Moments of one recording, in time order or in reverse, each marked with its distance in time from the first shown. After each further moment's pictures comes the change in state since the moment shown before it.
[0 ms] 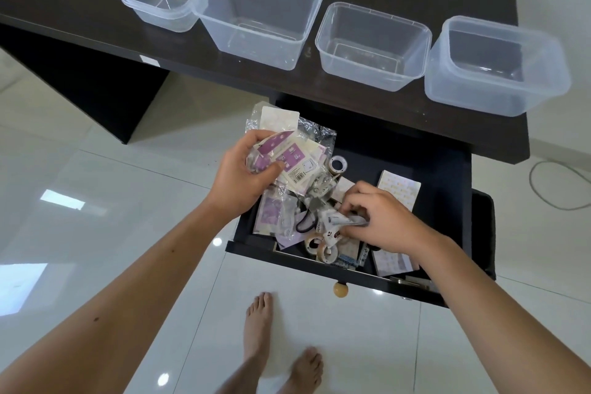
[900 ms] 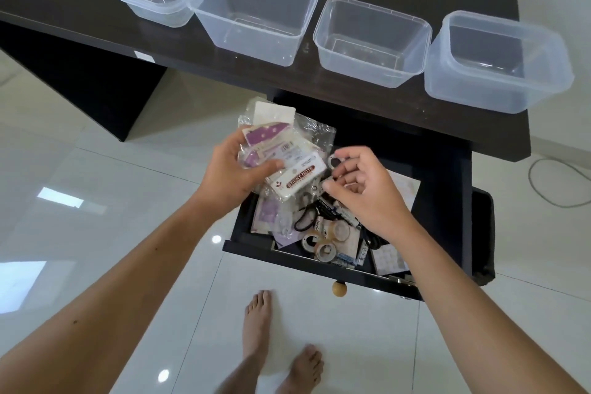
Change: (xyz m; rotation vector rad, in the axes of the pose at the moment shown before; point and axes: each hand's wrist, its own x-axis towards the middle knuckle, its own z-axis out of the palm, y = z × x) left_hand 0.002 0.002 -0.006 -0.191 -0.008 -0.072; right_hand 0.014 -0.038 0.000 0.551 0.344 0.034
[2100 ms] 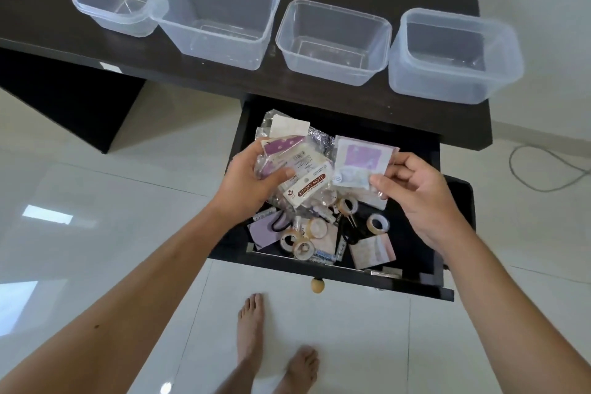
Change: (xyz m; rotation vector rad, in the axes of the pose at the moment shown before) left_hand 0.002 -0.001 0.055 0.097 -0.154 0.035; right_hand -0.040 0.016 -0.088 0.252 0.160 0.115
